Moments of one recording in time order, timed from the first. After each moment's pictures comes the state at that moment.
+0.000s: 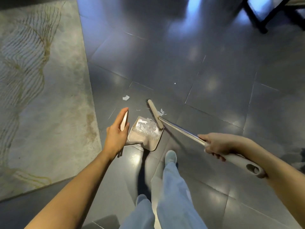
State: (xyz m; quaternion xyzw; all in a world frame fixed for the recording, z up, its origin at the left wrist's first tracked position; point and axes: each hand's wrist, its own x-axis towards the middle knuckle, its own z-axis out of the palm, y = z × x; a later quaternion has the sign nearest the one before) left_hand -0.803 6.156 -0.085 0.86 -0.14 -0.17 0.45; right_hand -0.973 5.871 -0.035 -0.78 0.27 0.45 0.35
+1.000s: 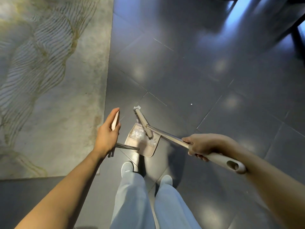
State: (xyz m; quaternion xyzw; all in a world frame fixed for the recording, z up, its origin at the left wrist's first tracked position) left_hand -0.663 6.102 -0.093 0.88 -0.01 -0.12 0.46; right_hand -0.751 5.805 -0.028 -0.78 0.17 0.53 0.30
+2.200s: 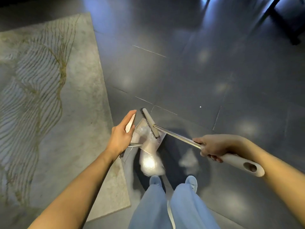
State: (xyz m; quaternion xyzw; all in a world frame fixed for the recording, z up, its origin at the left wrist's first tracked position) left_hand -0.450 6.162 -0.073 0.86 -0.19 -0.21 0.43; right_hand -0.608 5.898 -0.023 -0.76 0.24 0.49 0.35
